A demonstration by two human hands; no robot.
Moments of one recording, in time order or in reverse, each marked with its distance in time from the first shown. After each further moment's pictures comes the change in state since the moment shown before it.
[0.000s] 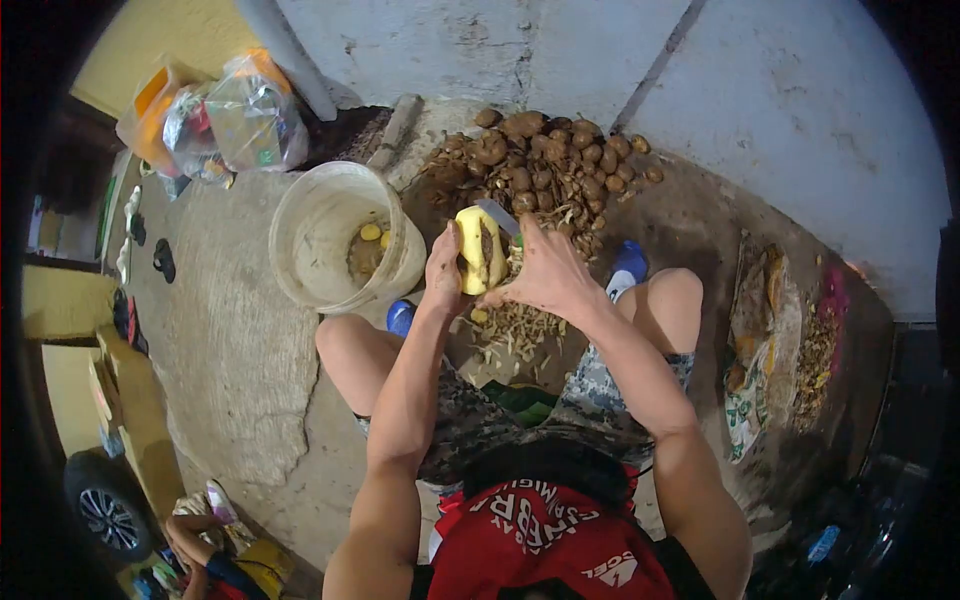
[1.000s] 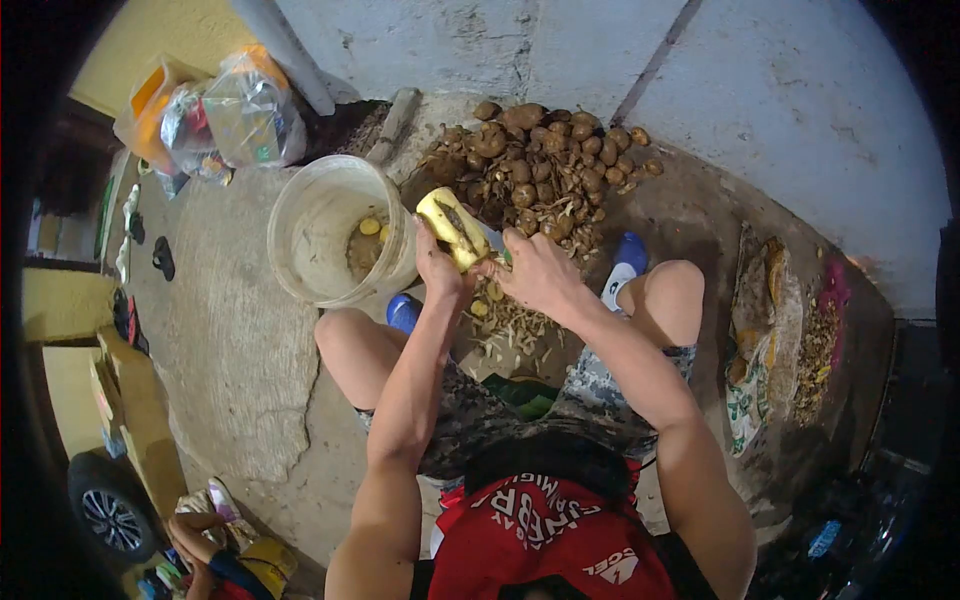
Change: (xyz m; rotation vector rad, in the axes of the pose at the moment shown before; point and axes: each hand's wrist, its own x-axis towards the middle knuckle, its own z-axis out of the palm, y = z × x) left_hand 0.007 -0.012 0.007 -0.235 0.363 0.176; right_hand -0.005 0.002 0.024 -0.090 -0.107 0.080
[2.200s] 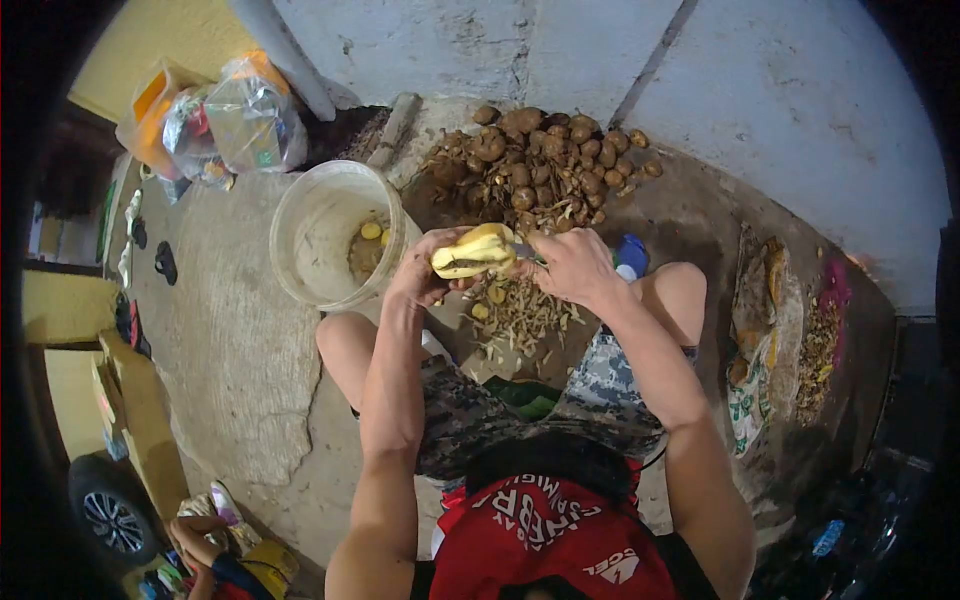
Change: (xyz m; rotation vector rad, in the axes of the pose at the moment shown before) left_hand 0.001 0.063 -0.014 0.390 -0.419 -0.526; right_hand -0.007 0.045 -0.020 -0.191 0.152 -0.300
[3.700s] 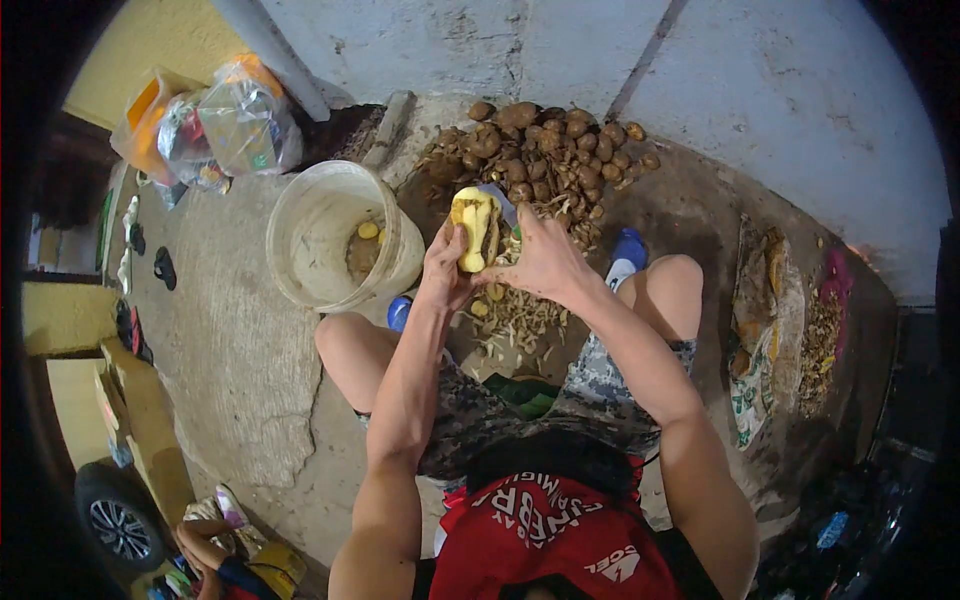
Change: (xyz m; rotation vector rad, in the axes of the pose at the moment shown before) left_hand 0.024 -0.041 0.023 -0.154 -0.020 0.384; right_hand 0.021 -0.026 0.003 0.330 -0.001 0.260
